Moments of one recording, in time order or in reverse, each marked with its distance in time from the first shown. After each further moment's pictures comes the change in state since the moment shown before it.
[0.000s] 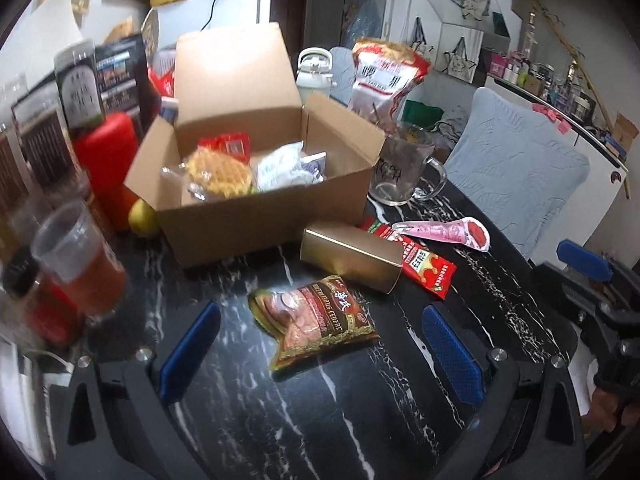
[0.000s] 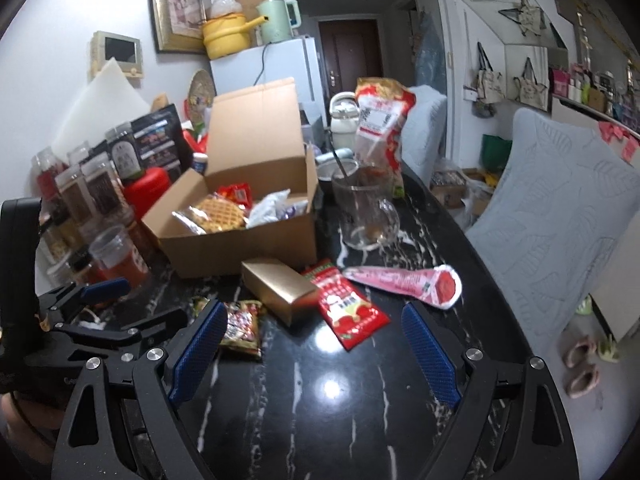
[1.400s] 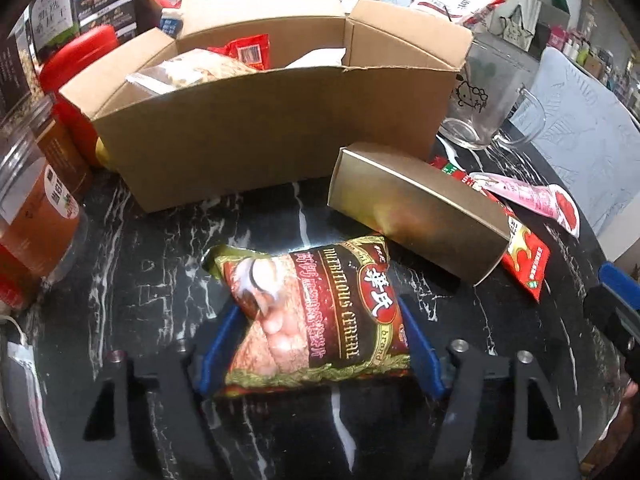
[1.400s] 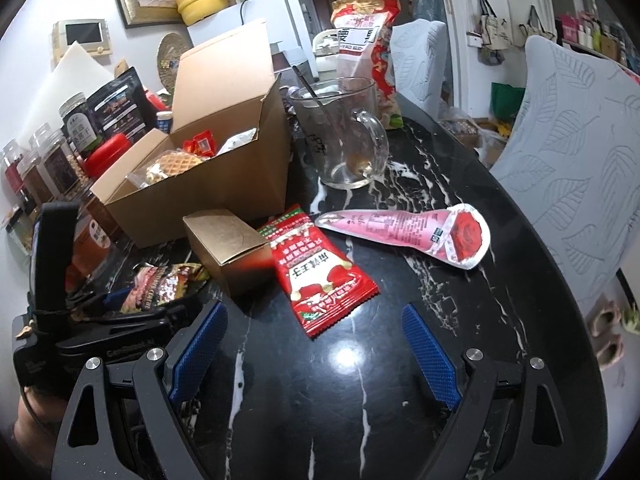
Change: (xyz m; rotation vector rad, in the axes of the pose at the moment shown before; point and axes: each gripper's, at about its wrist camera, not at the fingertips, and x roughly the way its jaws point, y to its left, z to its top) left arm 0.106 0.007 -0.016 -0.078 0.179 0.142; right arm 0.088 -0.050 -0.027 0.075 0.142 0.055
